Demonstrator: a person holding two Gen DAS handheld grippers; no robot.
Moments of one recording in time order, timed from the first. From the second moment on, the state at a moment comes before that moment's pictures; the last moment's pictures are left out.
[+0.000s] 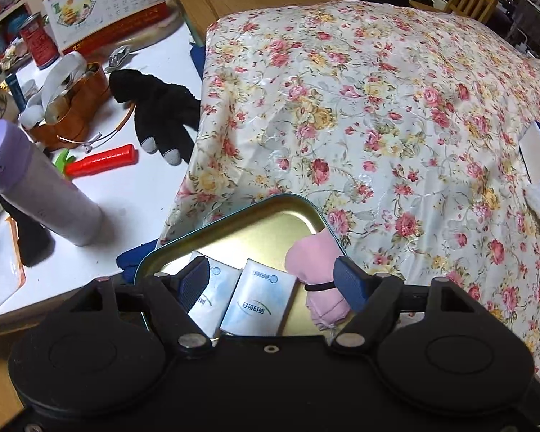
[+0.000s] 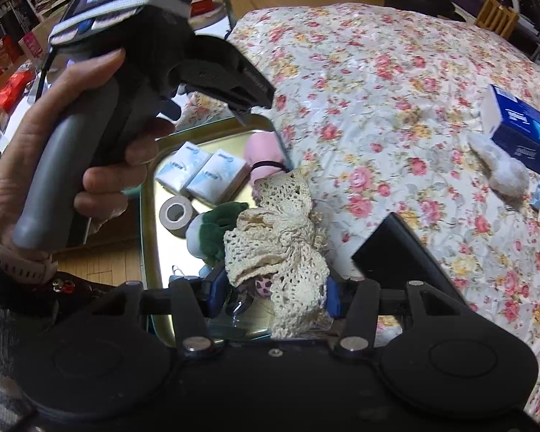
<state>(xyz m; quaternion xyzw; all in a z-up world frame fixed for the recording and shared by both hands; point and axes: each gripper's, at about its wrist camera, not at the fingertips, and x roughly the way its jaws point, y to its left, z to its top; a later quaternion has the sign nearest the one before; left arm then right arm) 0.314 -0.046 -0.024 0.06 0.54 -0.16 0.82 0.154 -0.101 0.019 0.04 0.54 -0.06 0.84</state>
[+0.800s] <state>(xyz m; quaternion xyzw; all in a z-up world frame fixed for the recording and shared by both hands) 0.306 -0.046 -0.030 0.07 0.55 -0.17 0.82 0.157 -0.097 -0.006 0.03 0.58 -0.08 0.81</state>
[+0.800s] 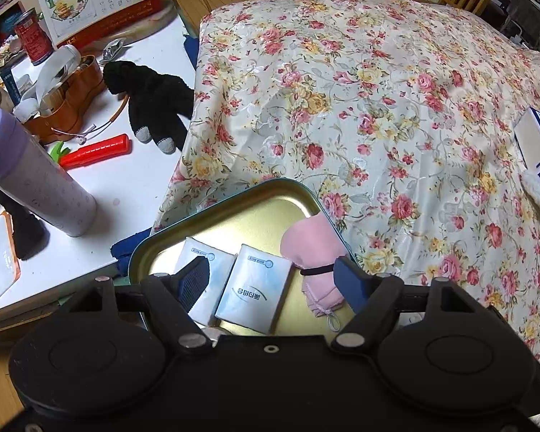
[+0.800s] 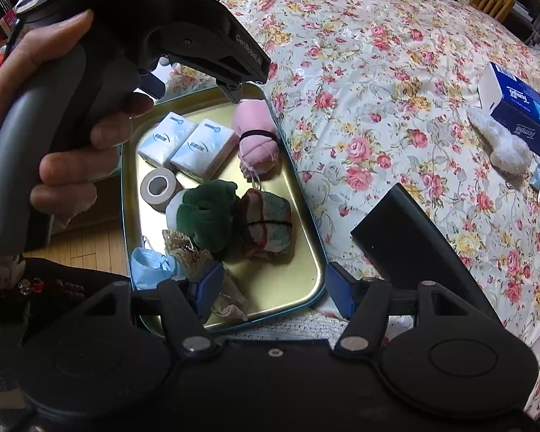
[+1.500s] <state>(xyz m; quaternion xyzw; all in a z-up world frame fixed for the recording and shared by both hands) 0.304 -0.045 -0.033 0.07 0.55 -0.16 0.82 0.159 -0.101 -0.012 0.03 0.60 -0.10 0.79</state>
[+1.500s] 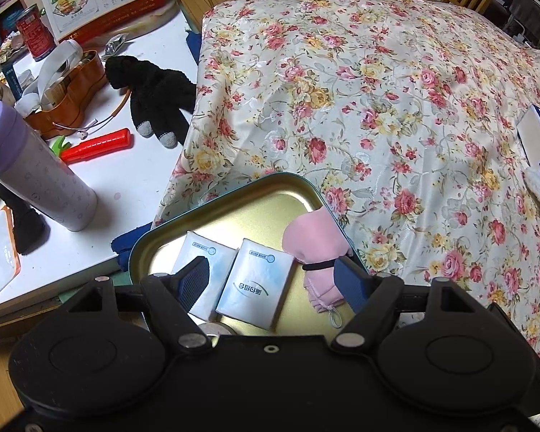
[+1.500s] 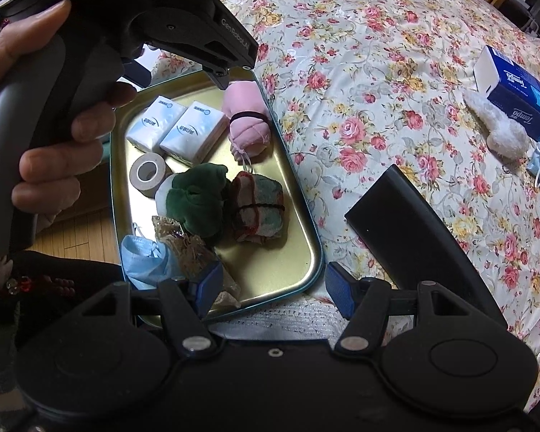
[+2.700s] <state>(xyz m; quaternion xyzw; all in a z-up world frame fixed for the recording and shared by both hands) 0.305 -0.042 -0.033 0.08 0.54 -0.15 0.82 0.161 -0.109 0.012 0.04 0.59 -0.09 0.80</state>
